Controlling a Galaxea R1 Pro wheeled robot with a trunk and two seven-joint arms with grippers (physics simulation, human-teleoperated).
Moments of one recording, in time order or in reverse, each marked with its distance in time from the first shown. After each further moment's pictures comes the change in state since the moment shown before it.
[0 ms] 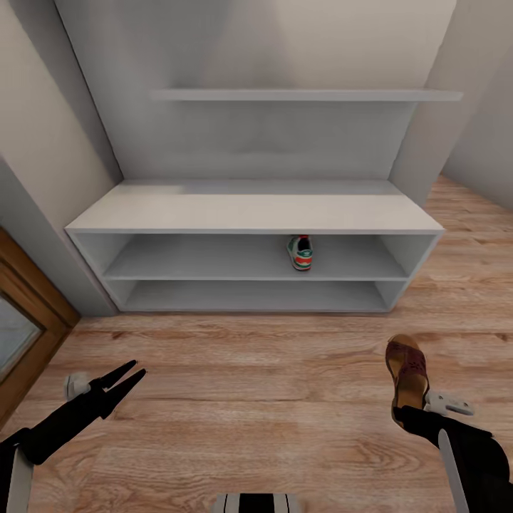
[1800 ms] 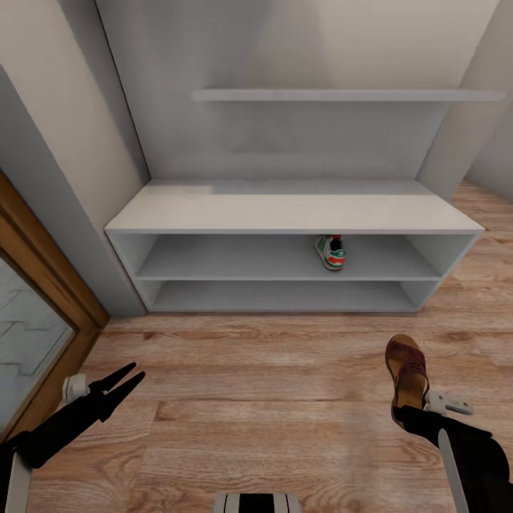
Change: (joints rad) left arm 0.012 0.000 0.000 -0.001 0.007 -0.001 -0.003; right arm 0.000 0.000 0.001 -0.001 0.000 0.000 0.000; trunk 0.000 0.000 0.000
